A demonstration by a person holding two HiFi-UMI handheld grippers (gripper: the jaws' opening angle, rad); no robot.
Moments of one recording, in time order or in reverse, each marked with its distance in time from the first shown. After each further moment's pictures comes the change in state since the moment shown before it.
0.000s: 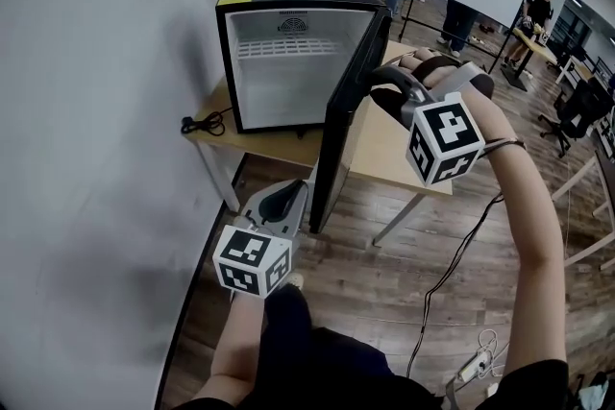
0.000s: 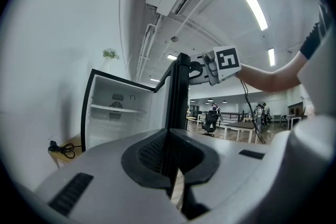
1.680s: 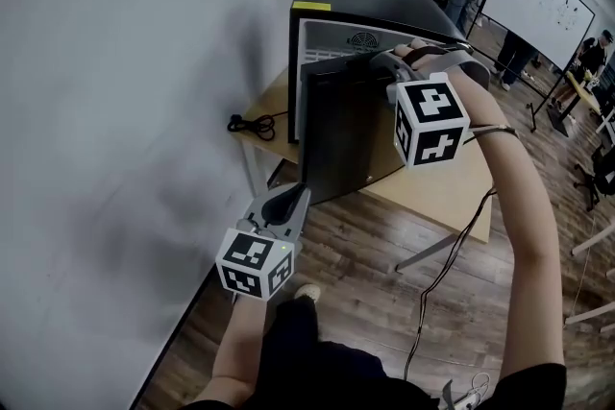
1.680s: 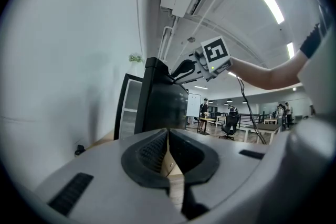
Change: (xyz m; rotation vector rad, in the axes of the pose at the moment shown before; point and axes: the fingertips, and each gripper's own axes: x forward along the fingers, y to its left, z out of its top) left arm -0.016 0.115 0.014 -0.036 -0.014 0.205; right arm 0.123 -0.089 0.063 -0.011 -0.090 0.083
